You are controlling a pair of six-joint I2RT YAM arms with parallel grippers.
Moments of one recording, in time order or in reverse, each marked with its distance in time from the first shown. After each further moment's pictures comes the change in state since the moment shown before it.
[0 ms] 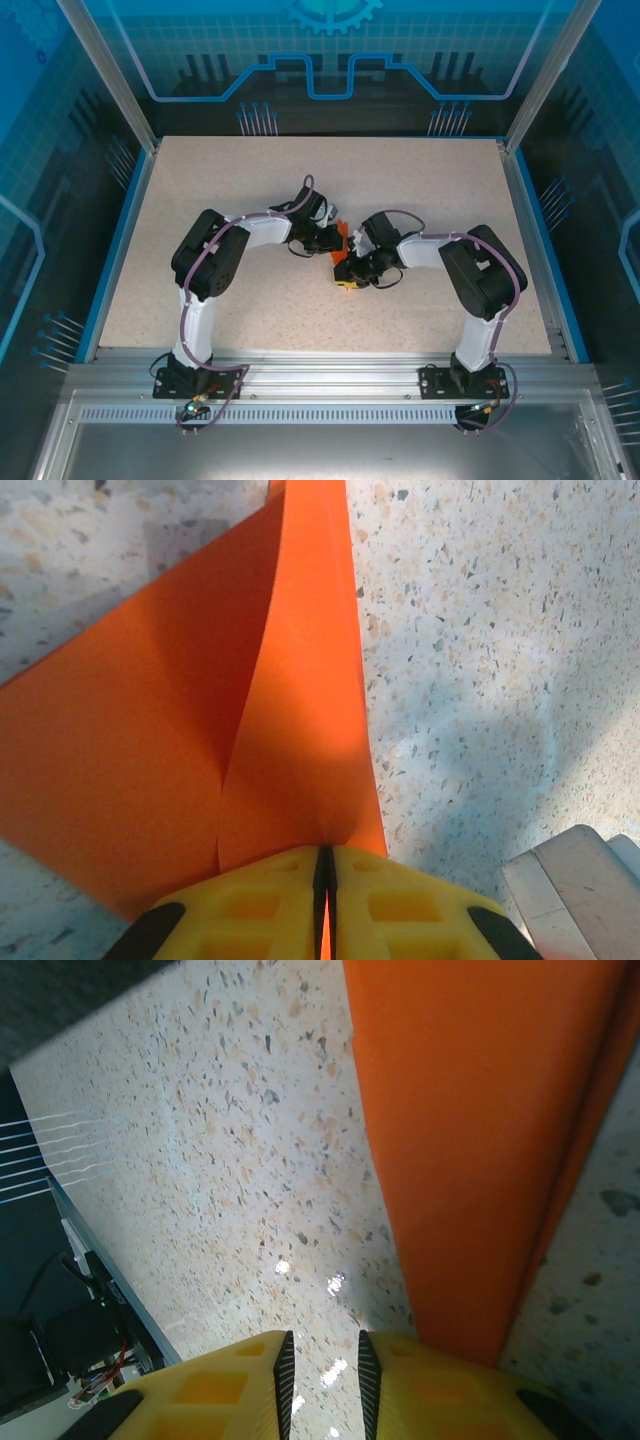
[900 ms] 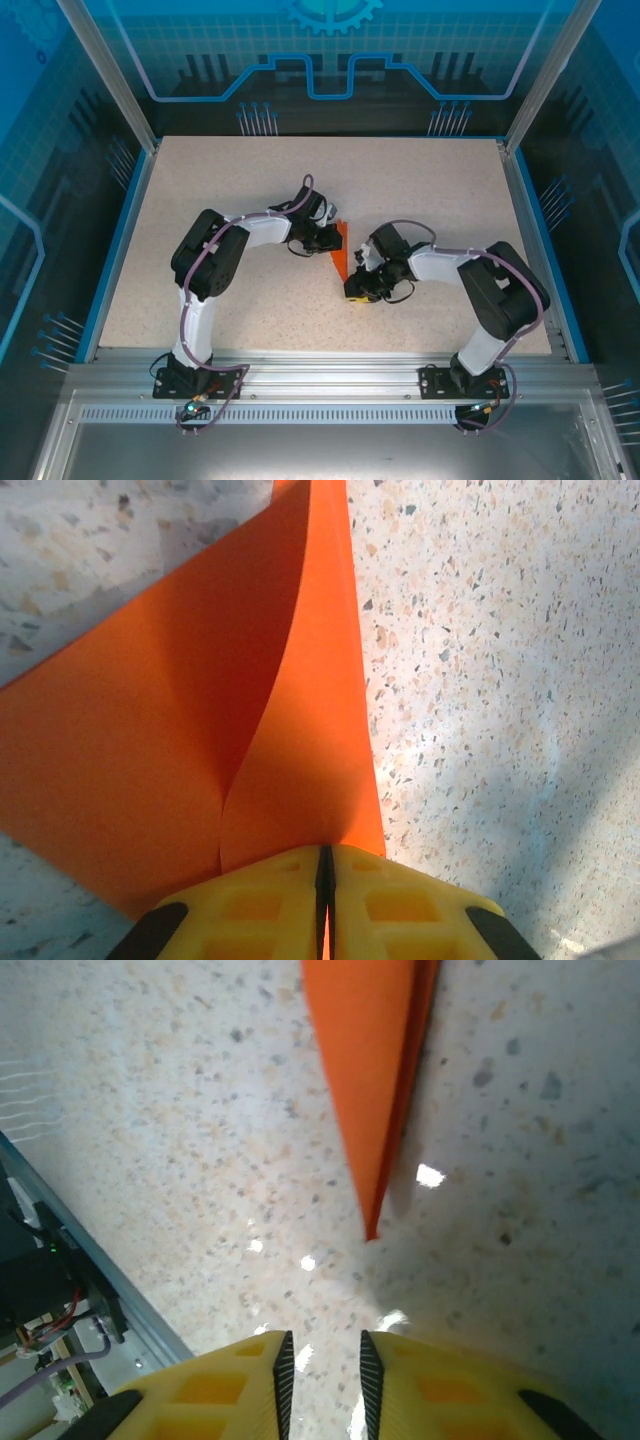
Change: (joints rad) left arm 0.005 0.000 0.000 0.005 -0.009 0.000; right arm 0.009 -0.189 -0.133 -0.109 0.046 -0.056
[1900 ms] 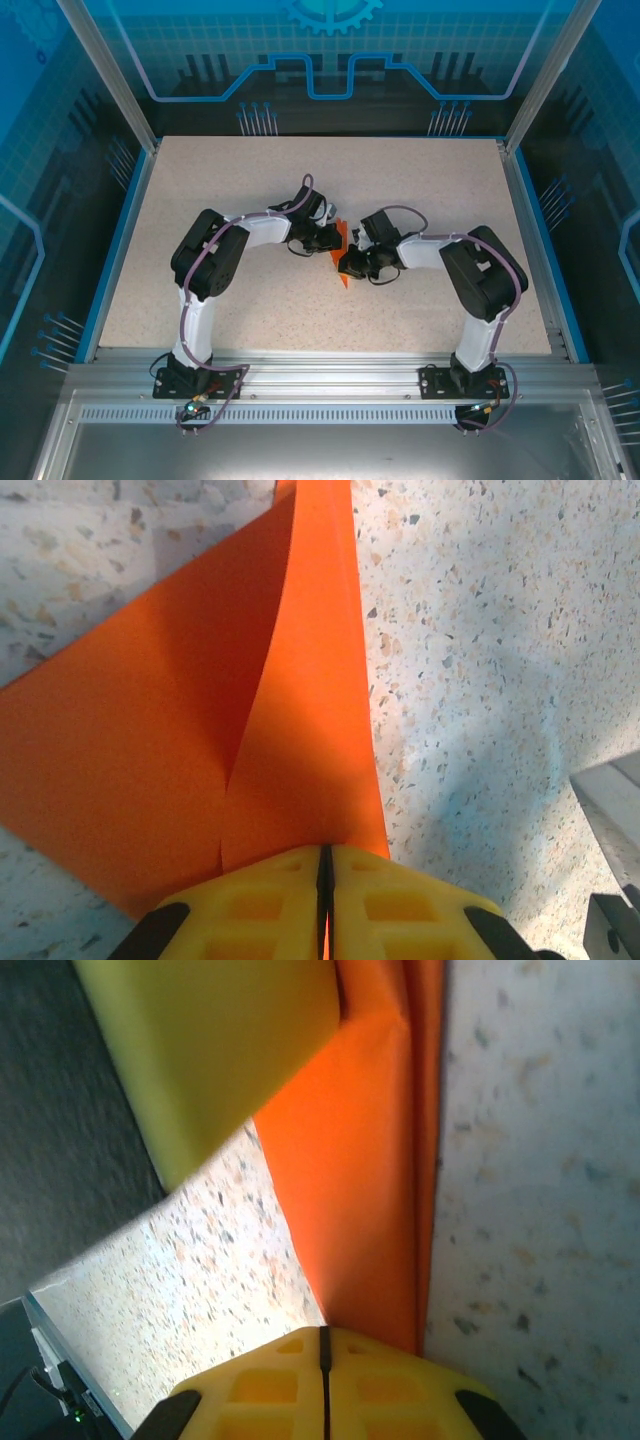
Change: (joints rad) left arm 0.001 0.000 0.000 0.002 -0.008 -0.001; right arm 0.003 0.166 0.114 0.188 0.150 0.187
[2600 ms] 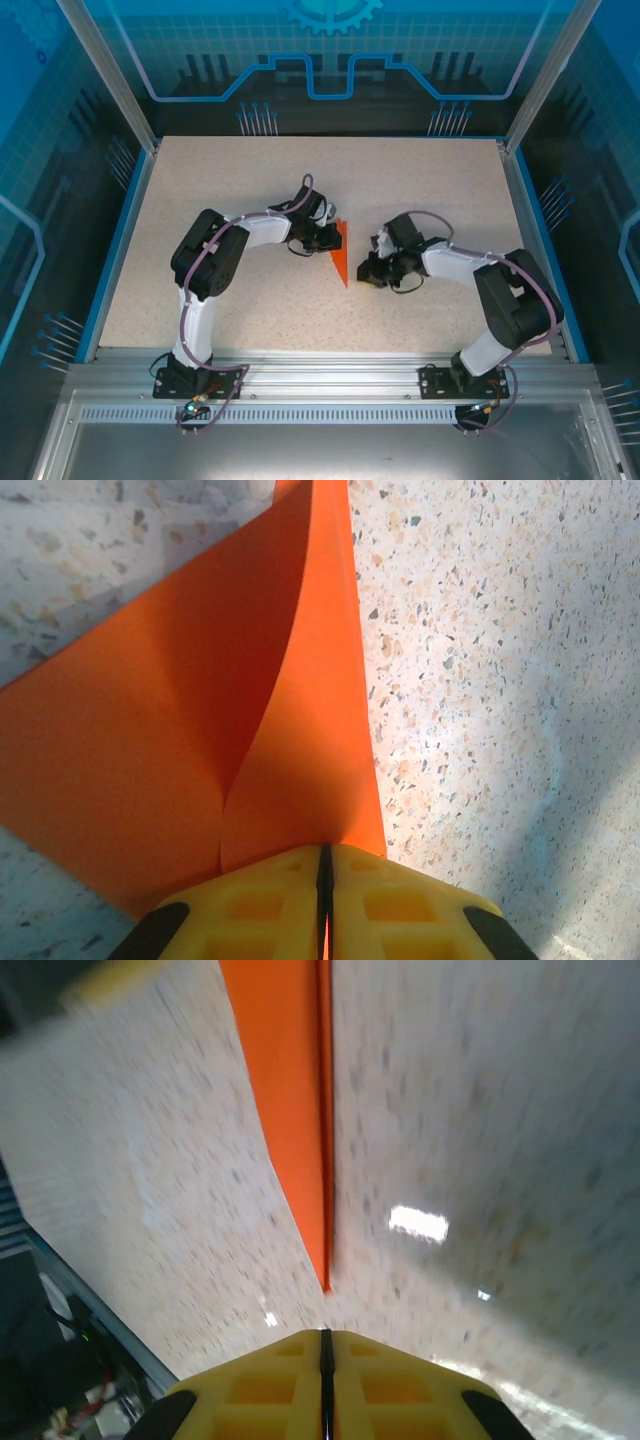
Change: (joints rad) left arm 0.000 0.000 0.000 0.000 -0.002 -0.002; right arm -0.115 -0.218 -0.087 -0.179 -0.079 -0.118
